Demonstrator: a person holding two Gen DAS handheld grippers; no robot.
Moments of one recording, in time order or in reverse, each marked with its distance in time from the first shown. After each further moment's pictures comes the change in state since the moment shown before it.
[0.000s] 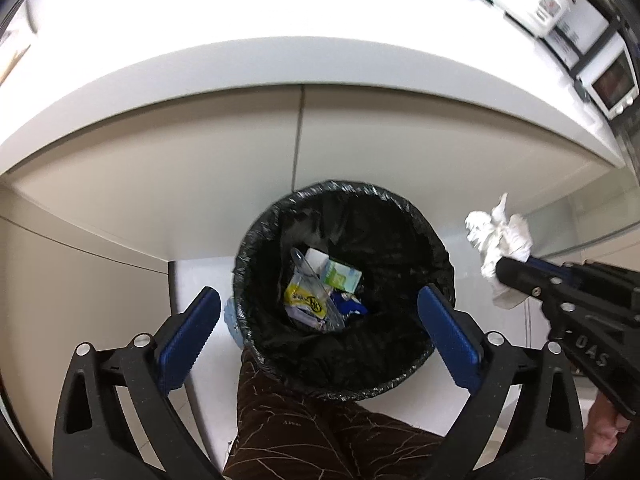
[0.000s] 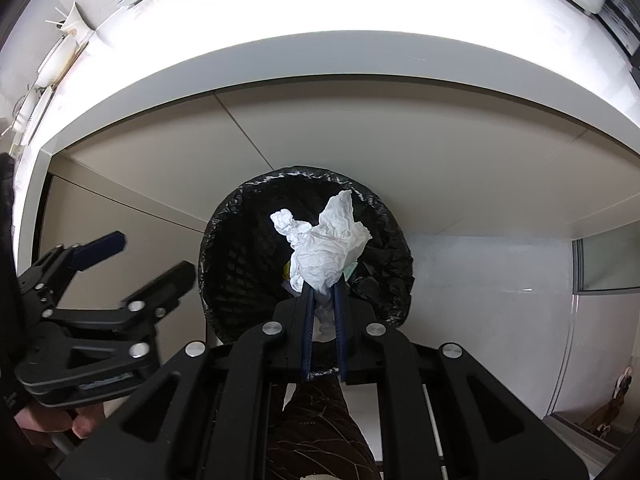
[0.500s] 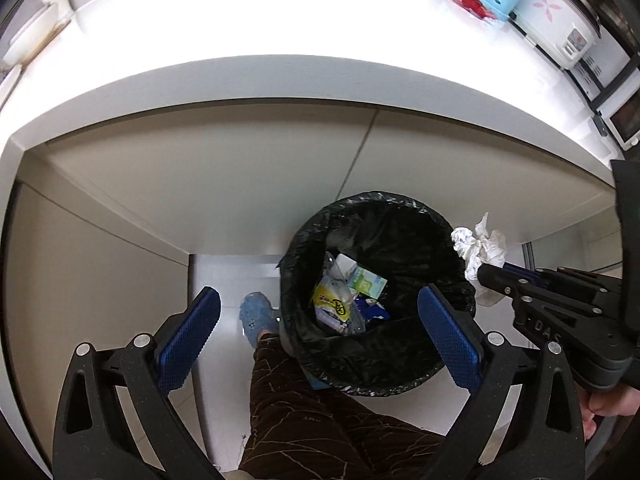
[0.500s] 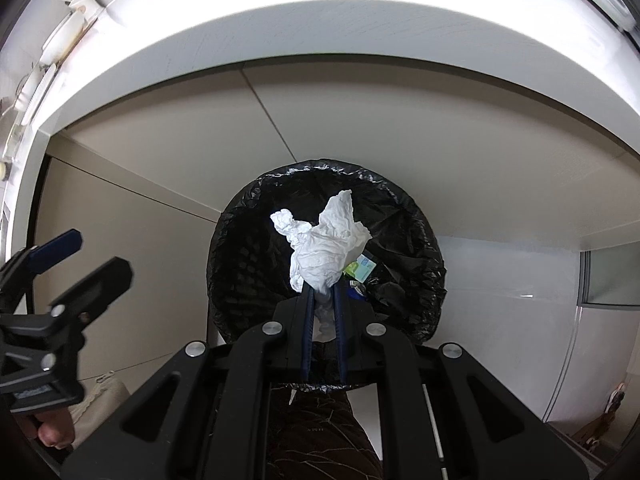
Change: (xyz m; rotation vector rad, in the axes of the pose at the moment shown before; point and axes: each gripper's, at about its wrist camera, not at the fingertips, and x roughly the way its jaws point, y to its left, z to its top) left arm -0.026 0.043 -0.010 -0.088 -0.021 0.047; right arm 0.032 0.030 0.009 -0.059 0.044 0.009
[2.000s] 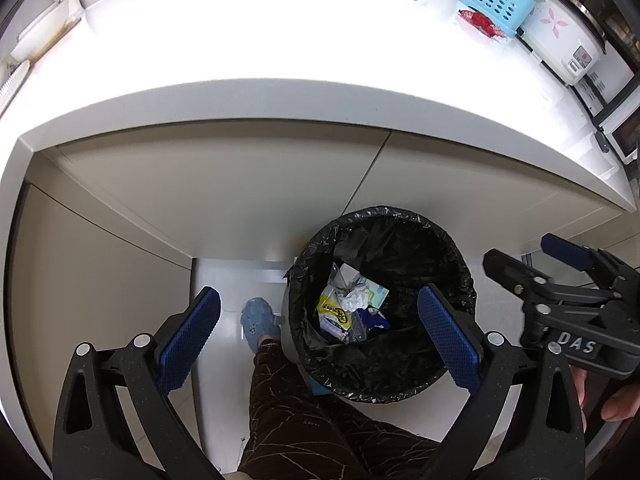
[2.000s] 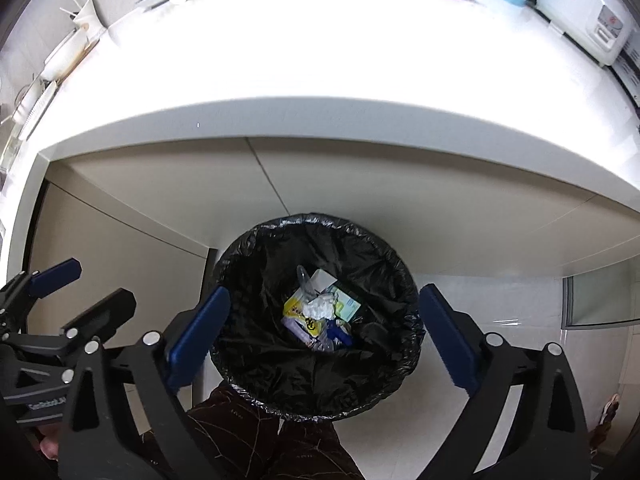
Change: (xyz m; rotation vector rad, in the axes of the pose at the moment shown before) left arm -0.007 0.007 0.008 -0.025 -0.025 -0.004; right arm -0.036 0.007 0.019 0.003 -0.143 -0.069
